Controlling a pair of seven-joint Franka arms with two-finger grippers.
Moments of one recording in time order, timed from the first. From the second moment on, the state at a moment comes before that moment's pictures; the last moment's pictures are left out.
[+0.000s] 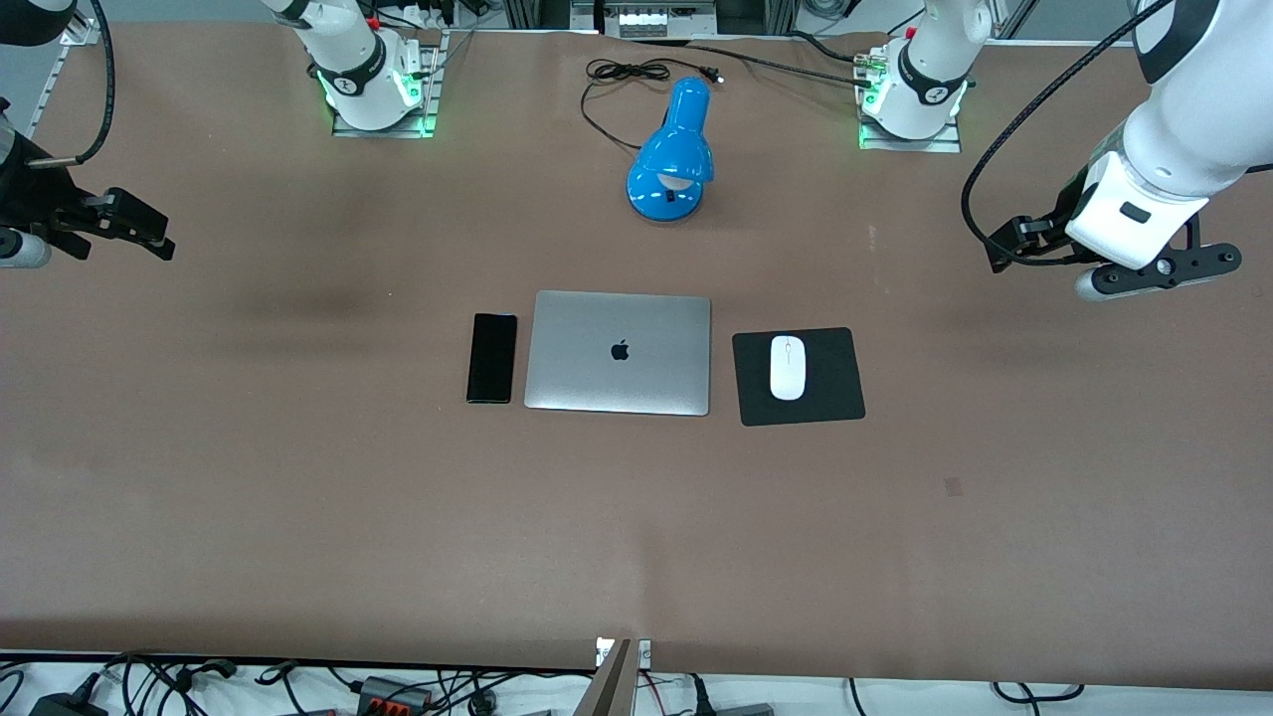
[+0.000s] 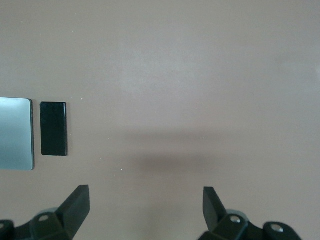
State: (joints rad) left arm 0.17 0.01 -0.33 -1.69 0.05 1.61 -0.36; right arm -0.01 -0.06 -0.03 -1.76 -0.01 1.72 -0.04
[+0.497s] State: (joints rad) left arm 0.17 0.01 -0.33 -1.69 0.05 1.61 -0.36; right arm -0.01 -0.06 -0.02 -1.76 -0.01 1.70 -0.04
